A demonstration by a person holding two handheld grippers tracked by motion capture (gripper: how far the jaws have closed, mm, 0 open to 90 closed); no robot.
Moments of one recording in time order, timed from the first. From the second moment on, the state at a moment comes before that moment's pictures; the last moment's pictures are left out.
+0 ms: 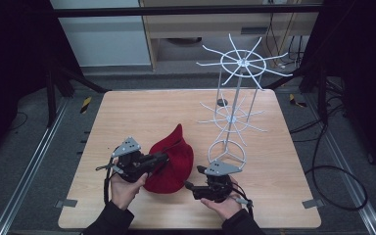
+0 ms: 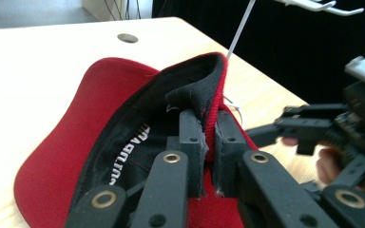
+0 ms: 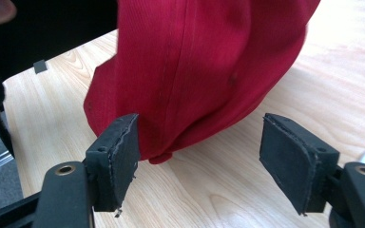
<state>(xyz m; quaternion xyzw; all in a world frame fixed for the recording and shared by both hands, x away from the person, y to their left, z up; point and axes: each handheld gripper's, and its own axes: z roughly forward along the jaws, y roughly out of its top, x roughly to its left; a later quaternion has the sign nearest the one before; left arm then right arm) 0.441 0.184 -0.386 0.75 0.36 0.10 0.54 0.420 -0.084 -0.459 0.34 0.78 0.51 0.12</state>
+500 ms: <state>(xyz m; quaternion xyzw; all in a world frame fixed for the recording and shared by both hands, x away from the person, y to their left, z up) 0.431 0.181 -0.373 0.74 0.35 0.12 0.56 0.430 -0.071 -0.467 0.34 0.76 0.55 0.06</state>
